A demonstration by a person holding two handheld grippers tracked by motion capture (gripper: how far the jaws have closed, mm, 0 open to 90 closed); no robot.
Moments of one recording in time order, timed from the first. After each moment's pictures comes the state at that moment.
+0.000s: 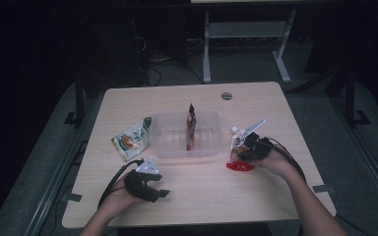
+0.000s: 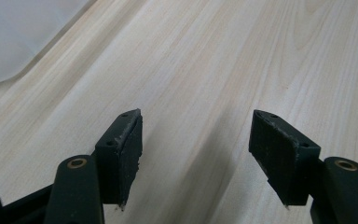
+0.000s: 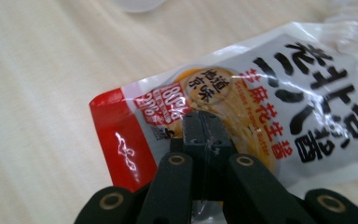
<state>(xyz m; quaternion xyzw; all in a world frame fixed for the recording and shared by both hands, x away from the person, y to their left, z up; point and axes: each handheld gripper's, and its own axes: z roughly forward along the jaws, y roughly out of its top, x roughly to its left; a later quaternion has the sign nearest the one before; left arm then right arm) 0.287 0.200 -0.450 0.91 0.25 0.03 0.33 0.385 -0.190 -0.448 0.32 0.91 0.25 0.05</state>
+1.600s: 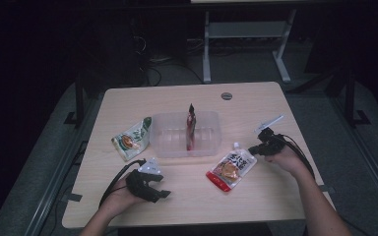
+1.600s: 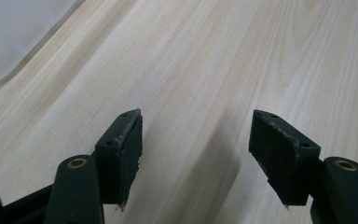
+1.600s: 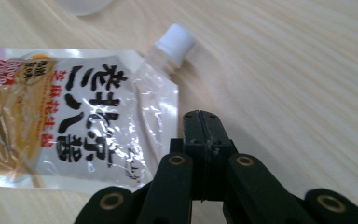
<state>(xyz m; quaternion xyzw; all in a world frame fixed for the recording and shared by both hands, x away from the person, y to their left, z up) 0.288 0.196 -0.453 0.91 0.24 0.03 0.33 0.397 -0.233 -0.449 0.38 0.88 0.28 0.04</state>
